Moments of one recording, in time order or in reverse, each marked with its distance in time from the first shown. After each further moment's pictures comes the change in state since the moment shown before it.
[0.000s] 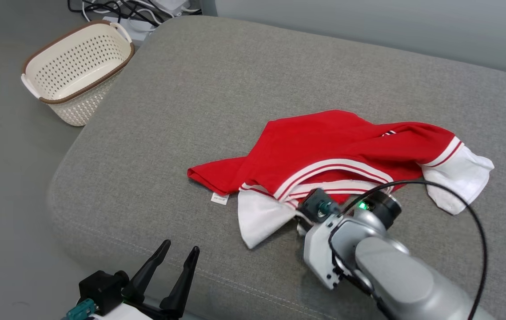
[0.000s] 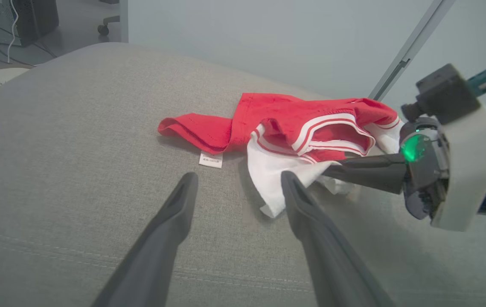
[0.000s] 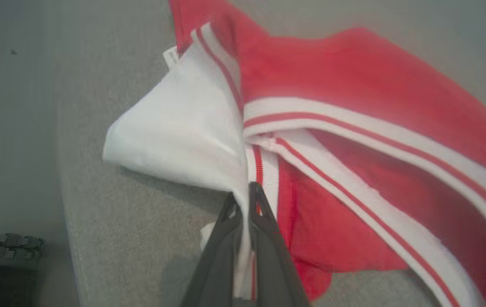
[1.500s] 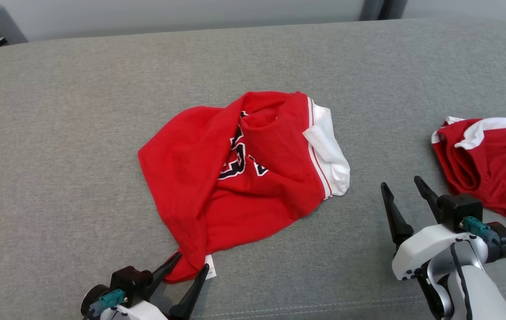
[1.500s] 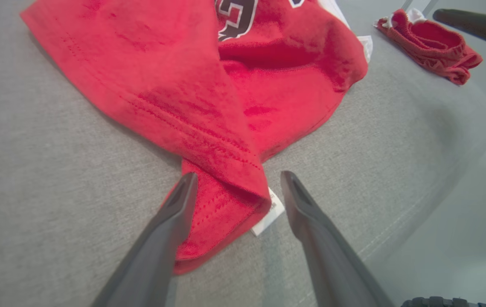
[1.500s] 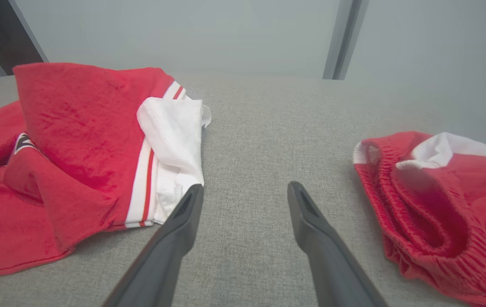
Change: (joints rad) left arm -0.144 0.043 -0.198 0.228 0.047 0.000 0.000; right arm 0.402 0.013 -0.834 -0.413 -0.190 0.000 -0.228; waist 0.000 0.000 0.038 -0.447
